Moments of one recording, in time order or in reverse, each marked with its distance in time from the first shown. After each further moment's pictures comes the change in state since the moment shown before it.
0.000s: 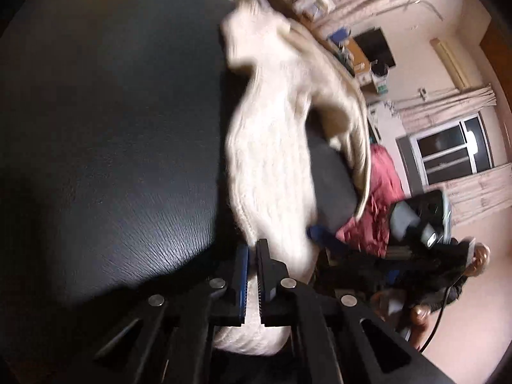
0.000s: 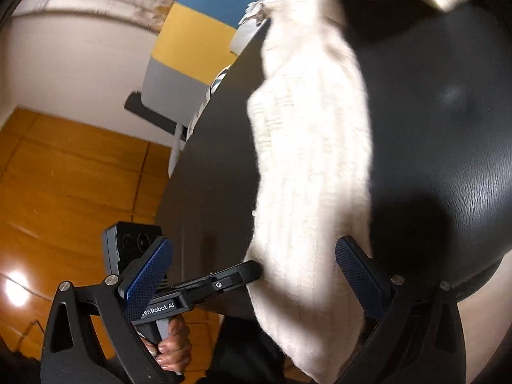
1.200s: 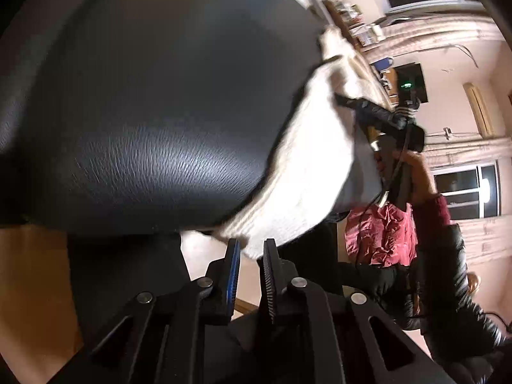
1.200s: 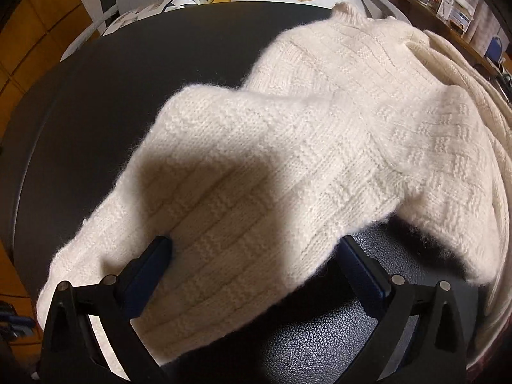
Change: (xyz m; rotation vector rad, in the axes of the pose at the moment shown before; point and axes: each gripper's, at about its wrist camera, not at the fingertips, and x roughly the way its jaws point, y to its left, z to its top) left arm -0.079 0.099 -0.112 -0.262 0.033 0.061; right arm 0.116 0.065 0.086 -0.647 0.268 -0.756
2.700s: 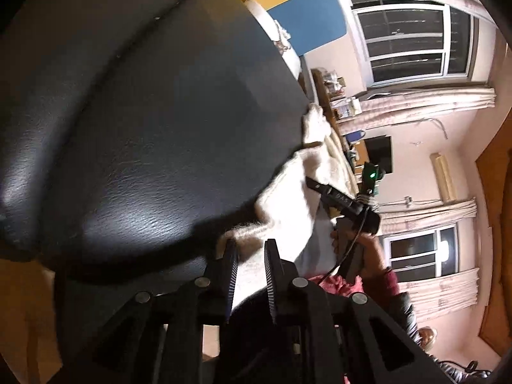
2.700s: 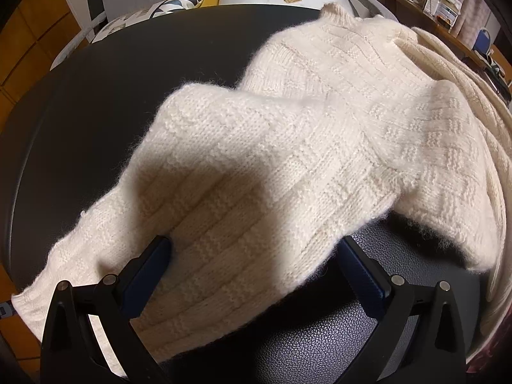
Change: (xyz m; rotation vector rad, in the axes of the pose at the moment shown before) left arm -0.026 0.014 0.029 -0.137 -0.270 -0.276; right arm -0.066 -0.046 -0.023 0.041 -0.014 -0.037
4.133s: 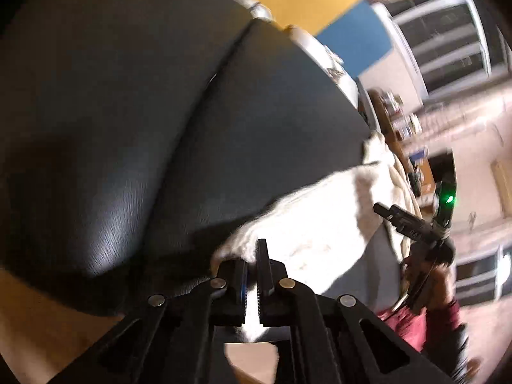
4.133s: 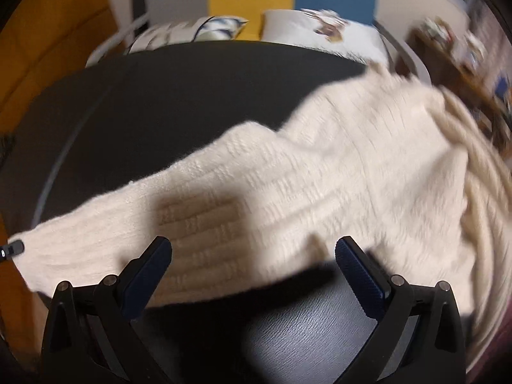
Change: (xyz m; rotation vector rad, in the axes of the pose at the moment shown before) left arm -0.016 0.002 0.024 -0.014 -0.169 0.351; right arm 0.008 0.068 0.044 -0.212 -0.084 0.002
